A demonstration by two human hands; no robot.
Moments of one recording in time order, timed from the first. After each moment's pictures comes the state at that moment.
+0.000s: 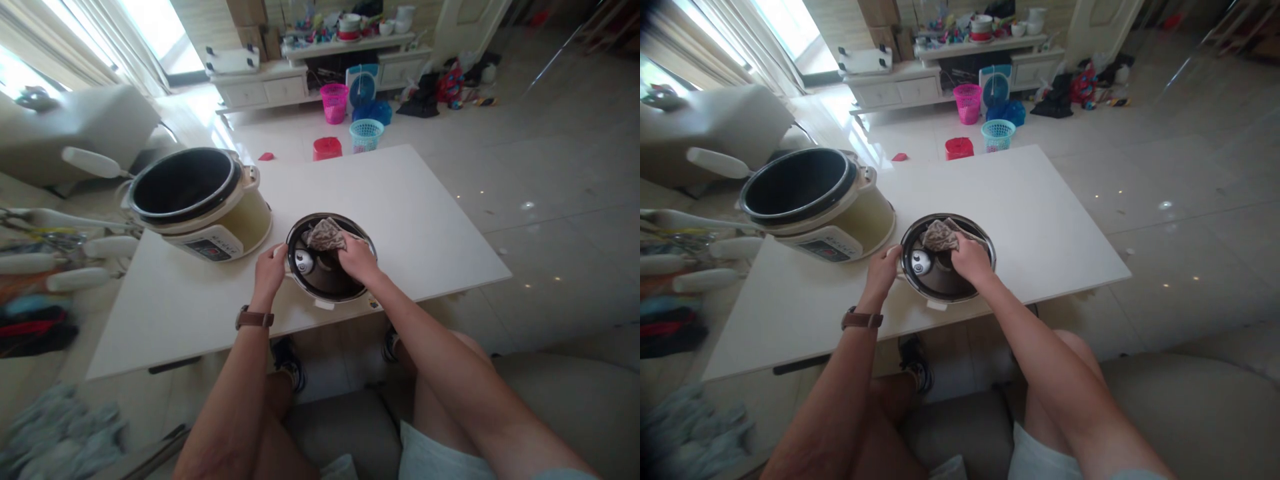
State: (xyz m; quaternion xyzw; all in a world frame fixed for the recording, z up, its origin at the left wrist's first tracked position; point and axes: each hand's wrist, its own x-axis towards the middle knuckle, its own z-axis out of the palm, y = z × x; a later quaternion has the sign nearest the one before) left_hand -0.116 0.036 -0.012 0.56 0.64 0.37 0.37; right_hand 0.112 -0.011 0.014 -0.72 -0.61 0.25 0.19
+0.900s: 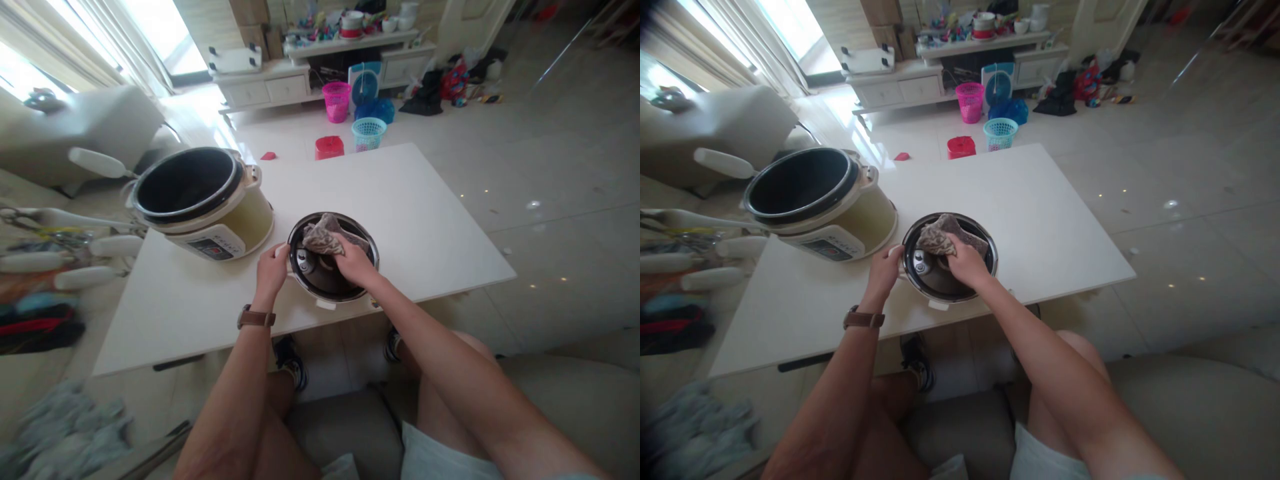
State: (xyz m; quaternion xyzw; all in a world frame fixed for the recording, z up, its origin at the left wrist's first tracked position) left_hand -0.117 0.036 -0.014 0.59 0.63 0.36 0.37; right_hand 0.107 -0.013 -0.002 -0.65 -0.62 0.32 0.29
